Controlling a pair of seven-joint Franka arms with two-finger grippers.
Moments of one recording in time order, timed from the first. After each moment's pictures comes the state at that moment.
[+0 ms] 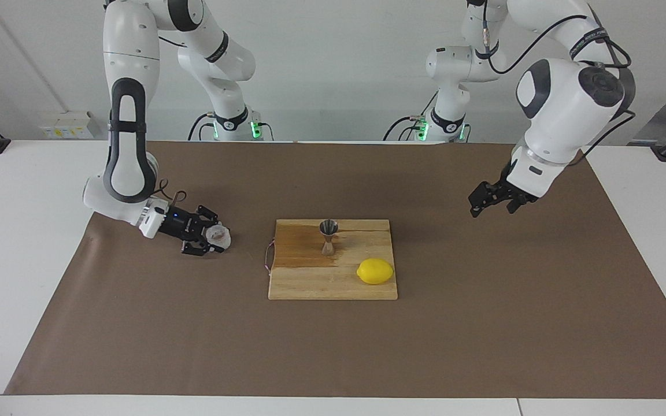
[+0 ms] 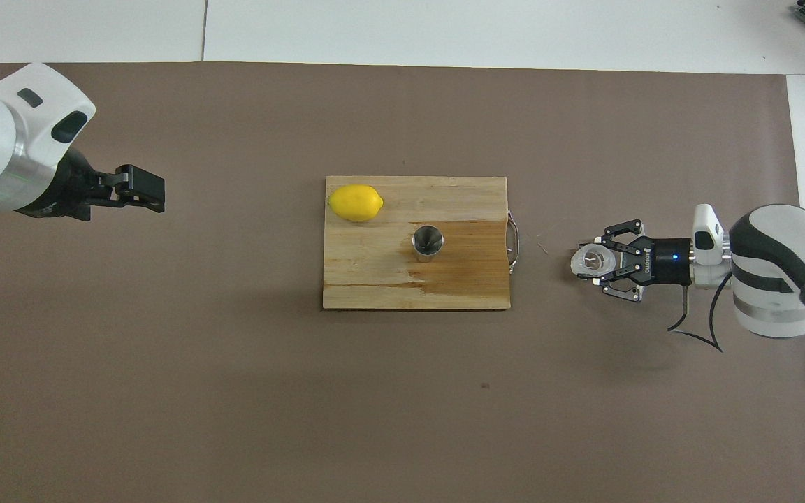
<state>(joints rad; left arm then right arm) -0.09 0.05 -0.07 -1.63 -0.04 1.70 -0.18 -0.22 0.36 0.03 -2.11 1.08 2.02 -2.36</state>
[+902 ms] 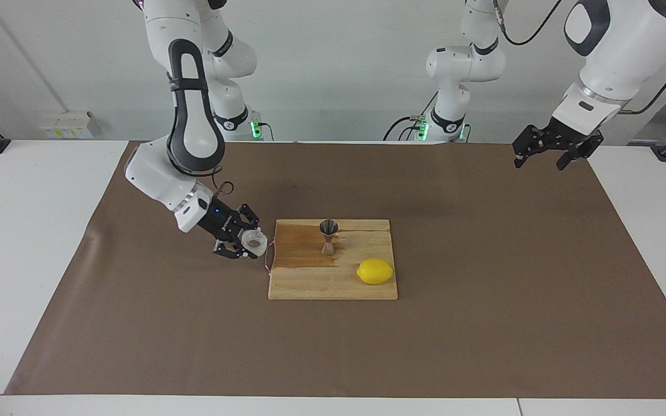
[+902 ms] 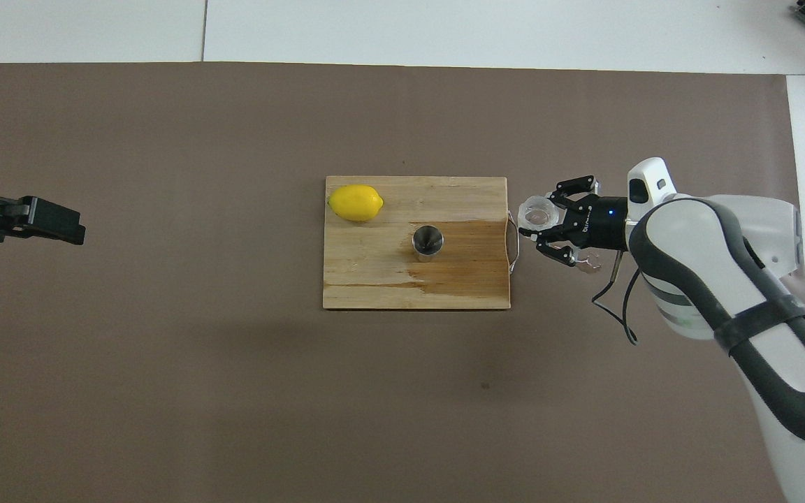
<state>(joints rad) -0.08 -0.01 0.02 -1.60 -0.04 1.54 0.04 0.10 0.20 0.03 -2.08 1.05 2.39 -1.80</state>
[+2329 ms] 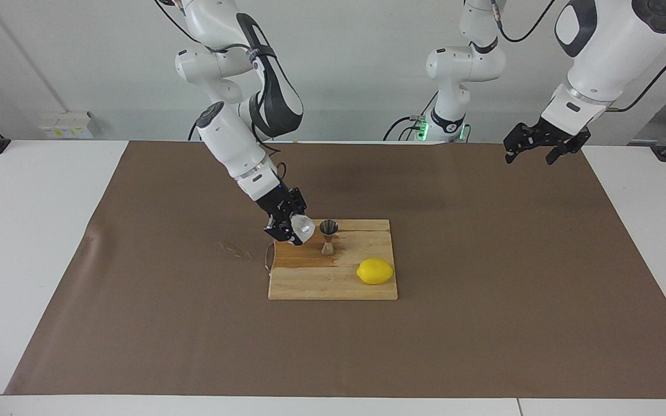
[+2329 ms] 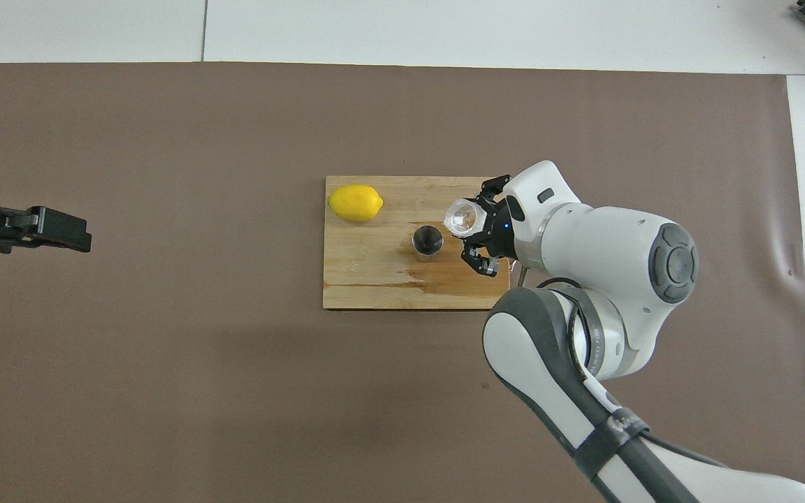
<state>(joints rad) -0.04 -0.05 -0.03 -1.67 -0.04 1.60 -0.01 0.39 0.14 0.03 -2.07 0.50 2.65 -1.31</state>
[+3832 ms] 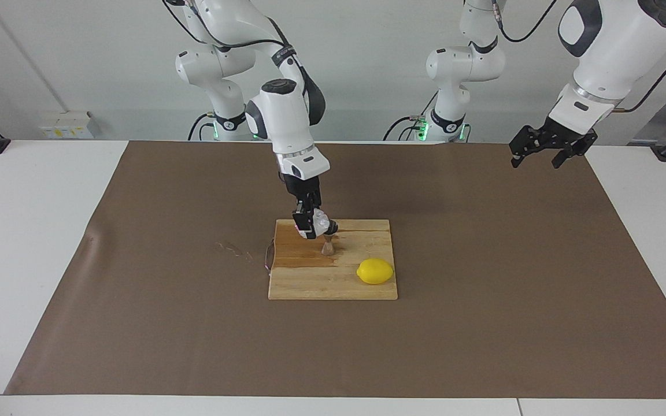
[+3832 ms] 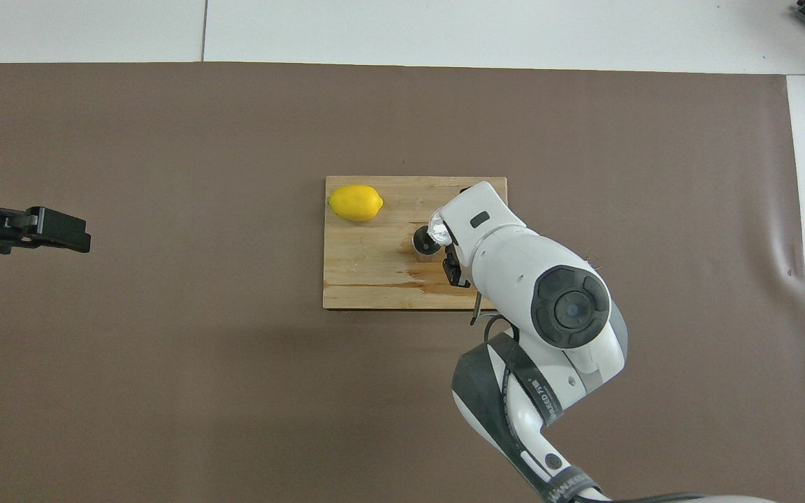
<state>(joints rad) -0.03 -0.05 -0.03 -1.68 -0.04 1.60 -0.01 0.46 0.14 0.03 -2.06 -0.11 2.65 -0.81</state>
